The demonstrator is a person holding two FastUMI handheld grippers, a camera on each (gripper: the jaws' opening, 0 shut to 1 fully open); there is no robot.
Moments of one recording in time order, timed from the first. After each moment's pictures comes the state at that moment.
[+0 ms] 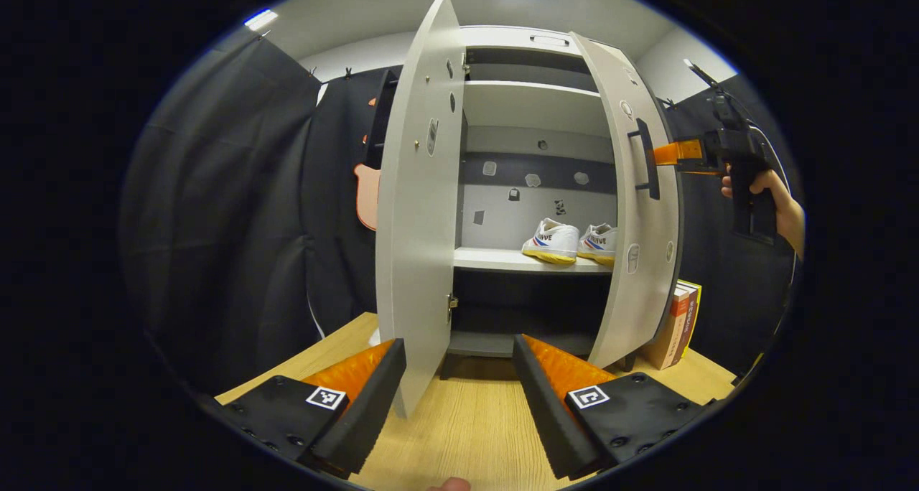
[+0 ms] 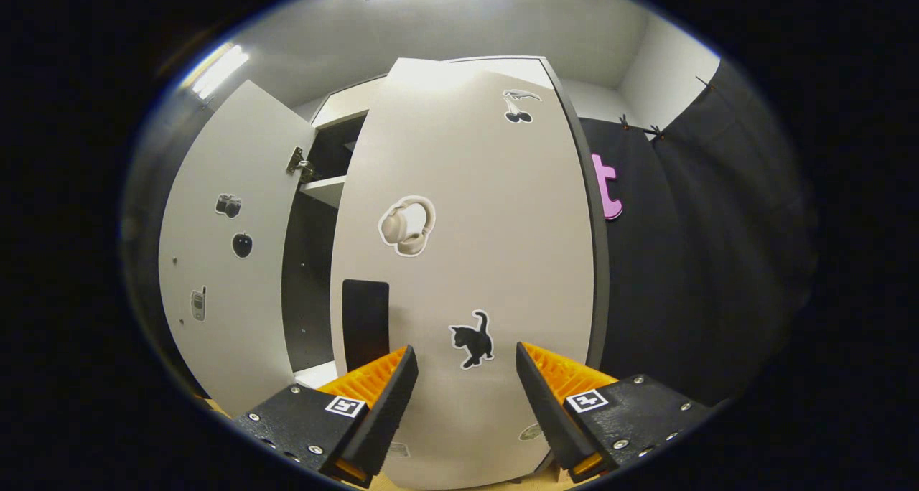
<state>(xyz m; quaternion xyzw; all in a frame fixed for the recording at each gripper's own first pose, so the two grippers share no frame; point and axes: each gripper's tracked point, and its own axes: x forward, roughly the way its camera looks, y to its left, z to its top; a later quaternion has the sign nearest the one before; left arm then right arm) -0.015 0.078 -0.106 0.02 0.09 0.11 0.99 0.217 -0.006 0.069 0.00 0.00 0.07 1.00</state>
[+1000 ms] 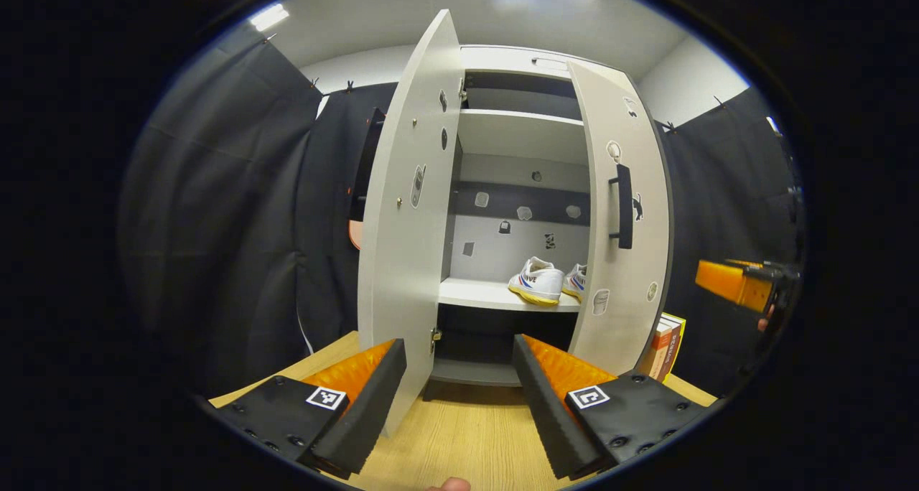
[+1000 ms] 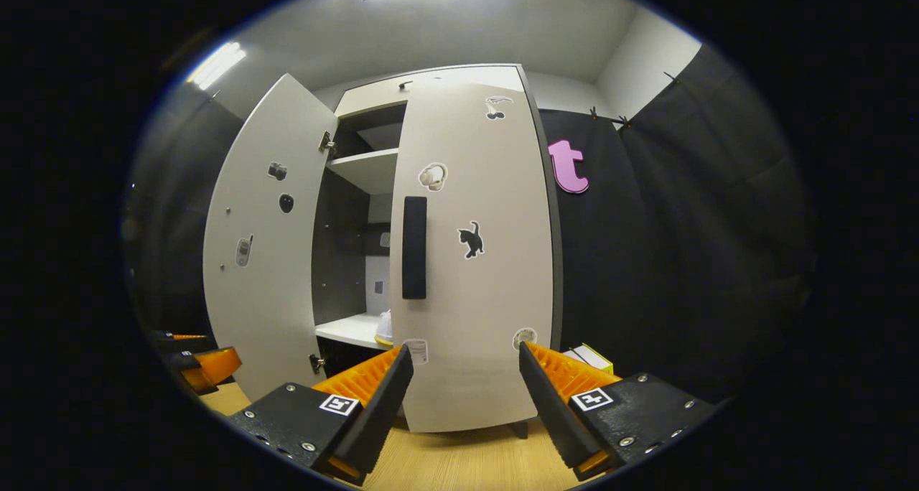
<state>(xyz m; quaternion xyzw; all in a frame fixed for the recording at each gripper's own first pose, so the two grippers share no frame) -0.005 0.048 -0.046 0.00 0.05 0.09 0.99 0.044 -0.006 -0.029 0.01 0.03 0.03 1.00</state>
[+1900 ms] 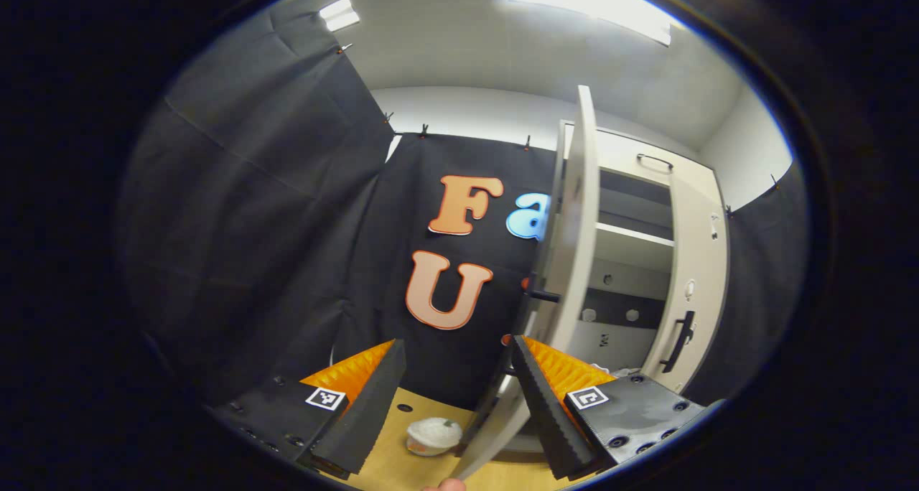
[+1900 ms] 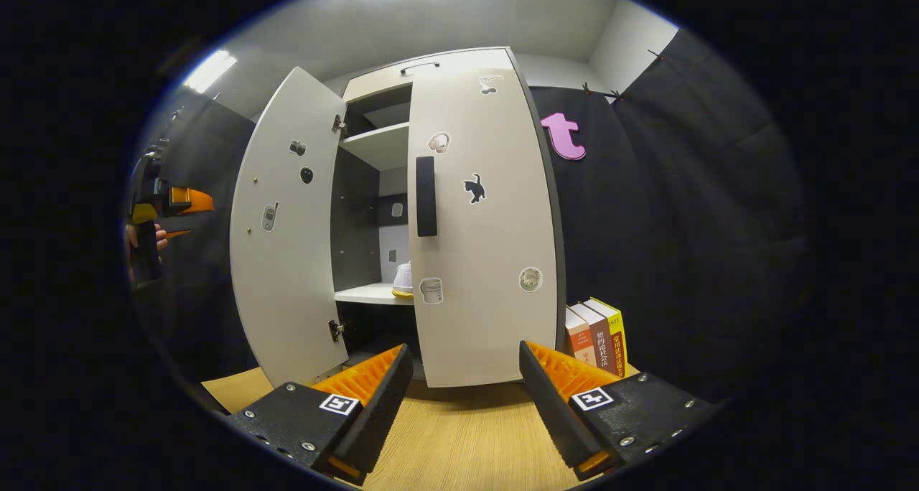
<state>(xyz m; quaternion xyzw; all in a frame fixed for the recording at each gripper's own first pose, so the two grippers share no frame) 0.007 0.241 0.123 -0.06 -0.06 0.20 0.98 -0.007 -0.007 -0.081 0.03 0.07 0.04 1.00</state>
